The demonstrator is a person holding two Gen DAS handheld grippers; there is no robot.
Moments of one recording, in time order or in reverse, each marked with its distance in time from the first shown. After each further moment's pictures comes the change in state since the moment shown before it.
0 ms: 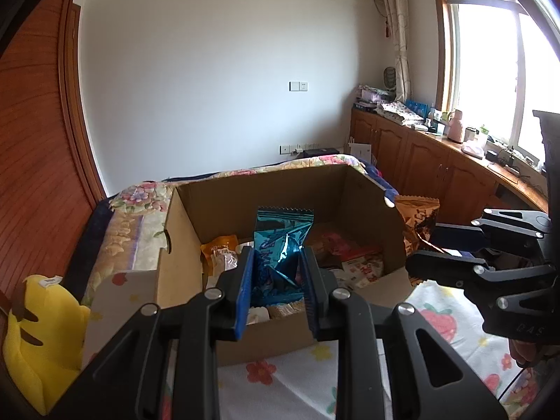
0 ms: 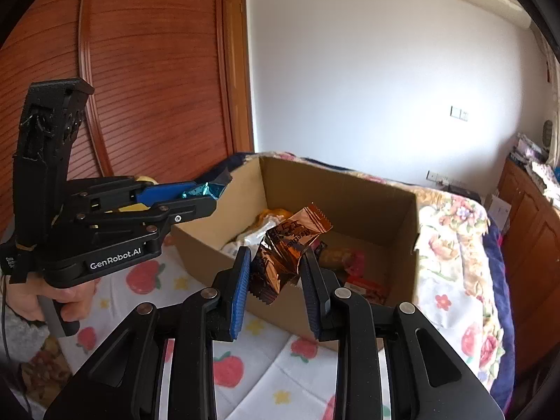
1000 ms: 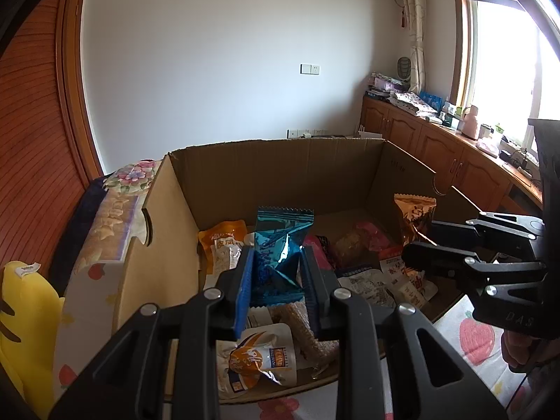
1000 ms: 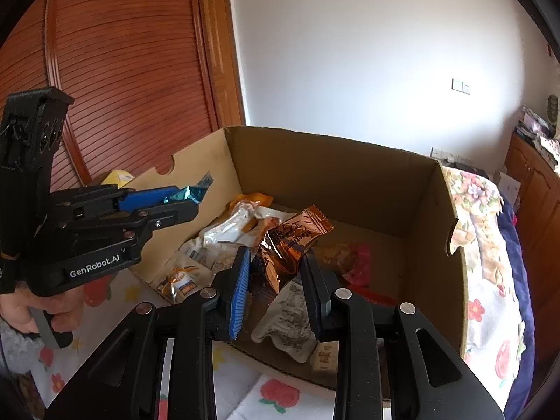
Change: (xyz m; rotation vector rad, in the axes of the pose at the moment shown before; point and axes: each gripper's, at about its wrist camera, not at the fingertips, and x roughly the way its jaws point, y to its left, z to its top) left arm 0.077 0.021 -0.015 -0.043 0.055 0.004; right arm 0.087 -0.043 -0.012 0.063 0.054 0.006
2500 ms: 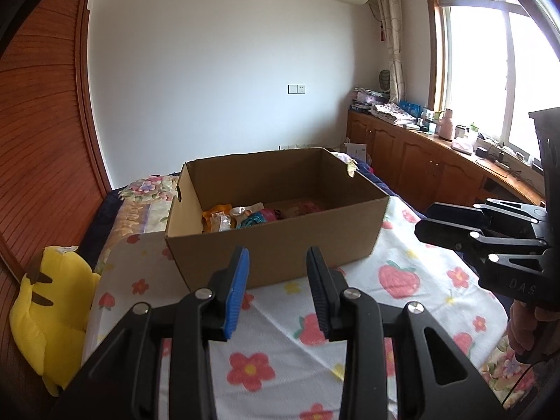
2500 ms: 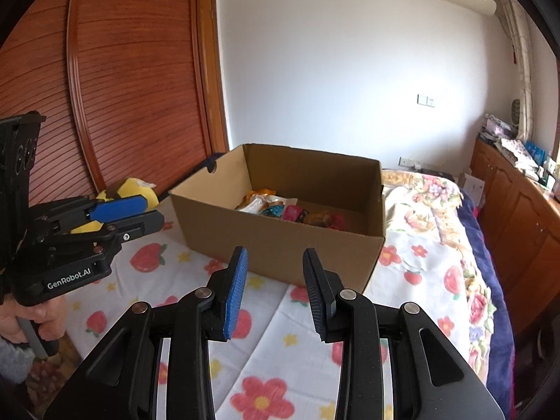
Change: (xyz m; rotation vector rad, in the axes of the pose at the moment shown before) left arm -0.176 -0.056 -0.055 0.044 -0.074 0.003; right arm -0.158 0.069 -0.051 0.029 -0.077 -0.113
